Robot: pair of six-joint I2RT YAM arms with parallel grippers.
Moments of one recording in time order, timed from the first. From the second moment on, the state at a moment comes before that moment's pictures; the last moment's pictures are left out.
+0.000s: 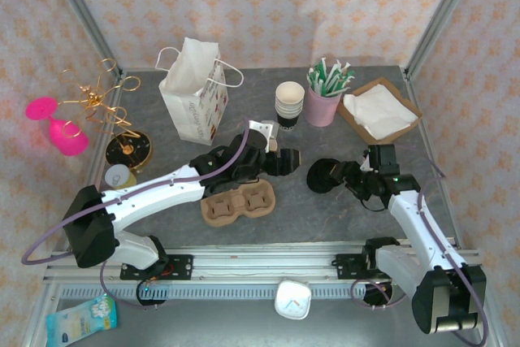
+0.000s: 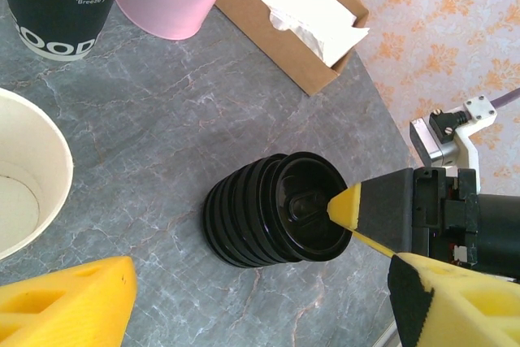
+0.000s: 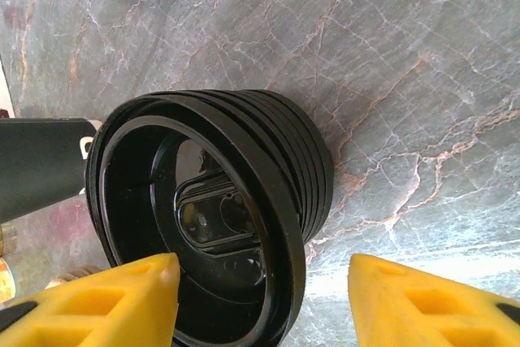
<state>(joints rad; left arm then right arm) -0.90 1.40 1.05 -0.18 -0.05 -0.72 0.08 0.92 0.59 -0.67 -0.37 0.72</state>
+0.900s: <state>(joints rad) -0.90 1.40 1.05 -0.18 -0.05 -0.68 0.05 0.94 0.56 -0.65 -0.43 0.73</state>
